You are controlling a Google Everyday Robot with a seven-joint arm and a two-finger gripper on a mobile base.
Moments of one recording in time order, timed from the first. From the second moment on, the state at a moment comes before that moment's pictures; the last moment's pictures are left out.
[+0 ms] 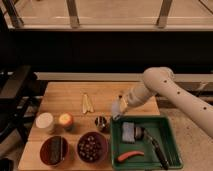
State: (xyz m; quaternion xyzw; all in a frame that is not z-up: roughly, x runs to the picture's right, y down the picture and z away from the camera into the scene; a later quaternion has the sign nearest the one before) arm 0.118 0.115 0.721 -0.02 -0.37 -0.69 0.62
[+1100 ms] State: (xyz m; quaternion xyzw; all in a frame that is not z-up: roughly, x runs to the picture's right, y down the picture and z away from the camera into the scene) arm 0.191 0.198 0.692 -0.04 -0.39 -0.61 0.69
